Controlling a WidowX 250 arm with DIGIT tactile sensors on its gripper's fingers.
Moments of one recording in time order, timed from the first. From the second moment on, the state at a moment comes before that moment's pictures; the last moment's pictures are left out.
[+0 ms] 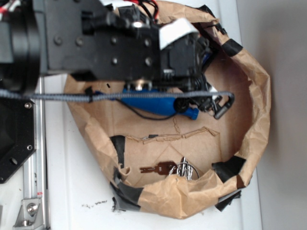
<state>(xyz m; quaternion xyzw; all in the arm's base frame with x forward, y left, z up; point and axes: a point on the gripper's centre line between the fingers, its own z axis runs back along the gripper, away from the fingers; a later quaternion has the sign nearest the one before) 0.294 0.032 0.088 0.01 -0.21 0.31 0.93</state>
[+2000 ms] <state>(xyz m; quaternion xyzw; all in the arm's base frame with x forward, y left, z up) 0.304 0.061 0.039 0.06 -0.21 0.28 0.93</state>
